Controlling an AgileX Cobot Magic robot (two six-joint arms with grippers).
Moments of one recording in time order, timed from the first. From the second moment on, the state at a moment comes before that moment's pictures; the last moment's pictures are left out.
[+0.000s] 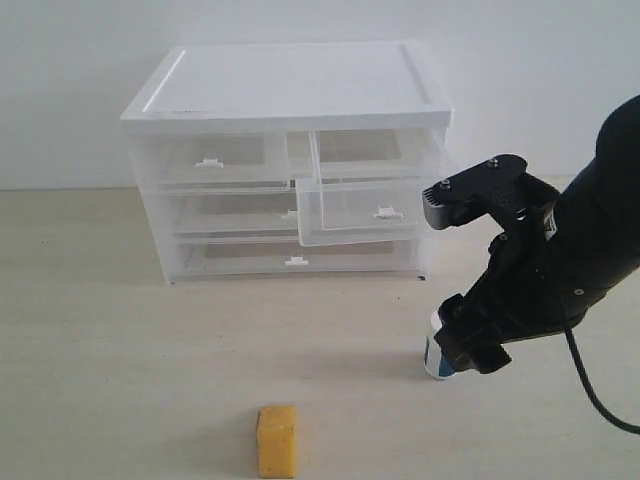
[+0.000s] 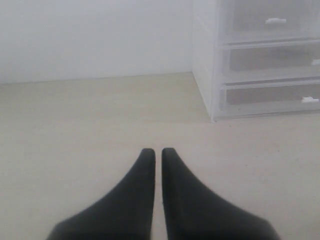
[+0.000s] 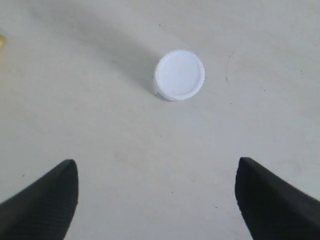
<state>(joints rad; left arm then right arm) -0.02 0.00 0.00 0.03 0.28 0.01 0.51 1.46 -0.91 -0.01 0.71 -0.09</state>
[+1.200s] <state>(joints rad) -0.02 0.00 0.00 0.03 0.28 0.01 0.50 1.76 -0.91 0.02 0.34 -0.11</state>
